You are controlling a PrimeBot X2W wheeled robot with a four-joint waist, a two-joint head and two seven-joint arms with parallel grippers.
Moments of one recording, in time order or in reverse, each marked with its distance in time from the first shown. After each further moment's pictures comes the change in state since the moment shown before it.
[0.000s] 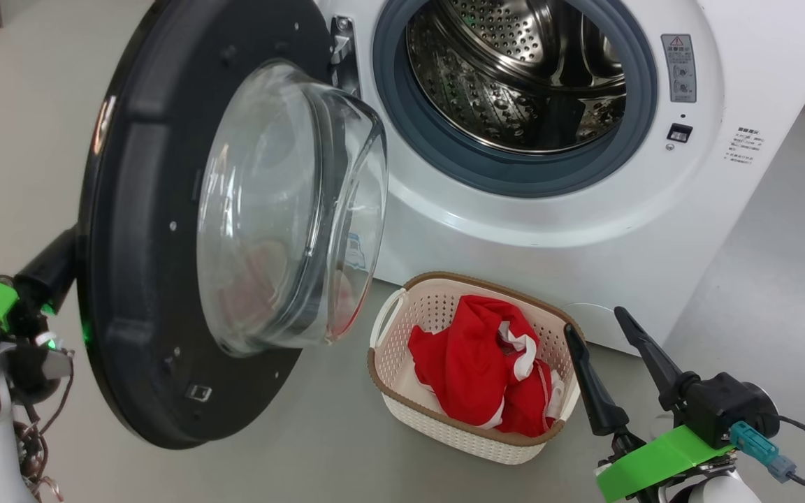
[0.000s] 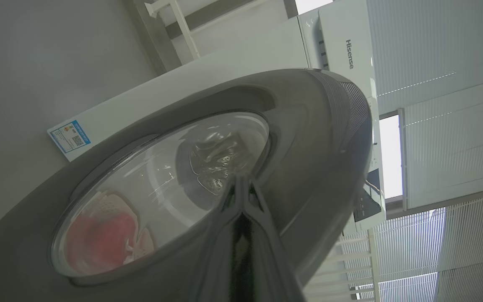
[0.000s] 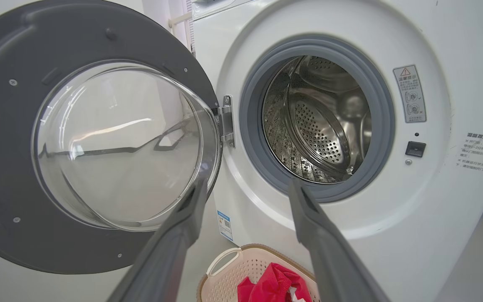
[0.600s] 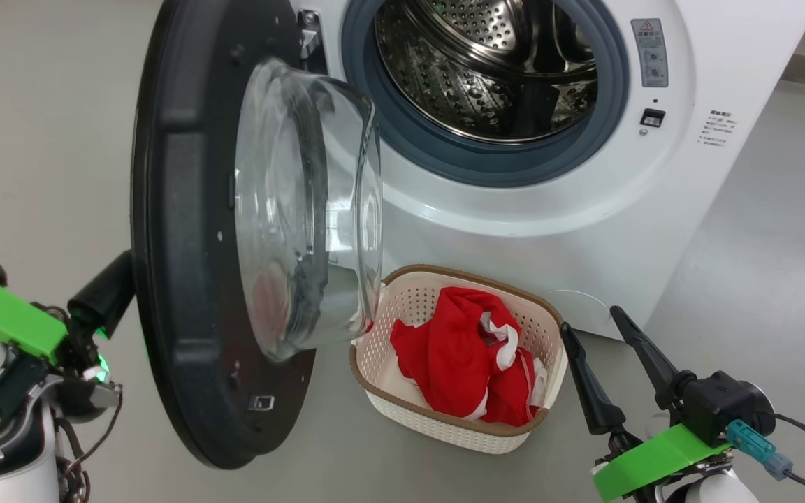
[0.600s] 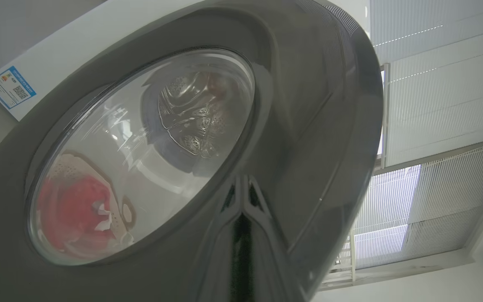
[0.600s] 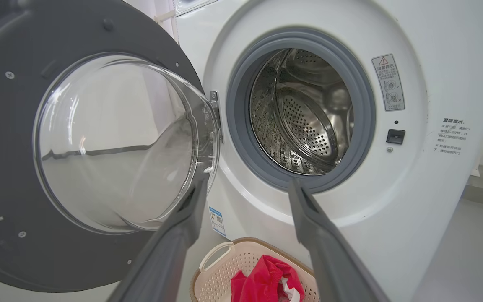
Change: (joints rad) left arm 0.137 -0.062 -0.073 -0.231 -0.070 0.050 0.037; right arm -0.004 0.001 0.010 0.002 0.007 0.000 0.000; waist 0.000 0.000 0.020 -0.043
